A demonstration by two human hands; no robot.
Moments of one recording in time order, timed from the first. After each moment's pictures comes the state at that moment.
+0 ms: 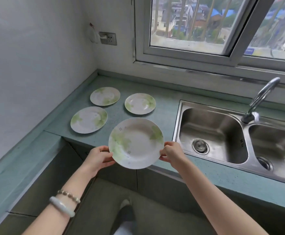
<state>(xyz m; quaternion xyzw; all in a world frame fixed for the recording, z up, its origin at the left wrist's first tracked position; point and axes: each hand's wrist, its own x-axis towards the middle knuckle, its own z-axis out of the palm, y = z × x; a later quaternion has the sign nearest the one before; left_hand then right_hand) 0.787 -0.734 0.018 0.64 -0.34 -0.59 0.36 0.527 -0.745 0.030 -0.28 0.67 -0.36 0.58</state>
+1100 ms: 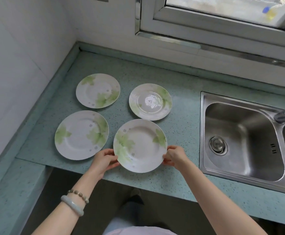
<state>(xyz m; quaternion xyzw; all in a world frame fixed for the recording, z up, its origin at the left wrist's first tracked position) 0.849 -0.935 -0.101 0.66 -0.25 -0.65 0.26 0.585 -0.925 -0.071 -0.12 0.77 -0.25 0.57</state>
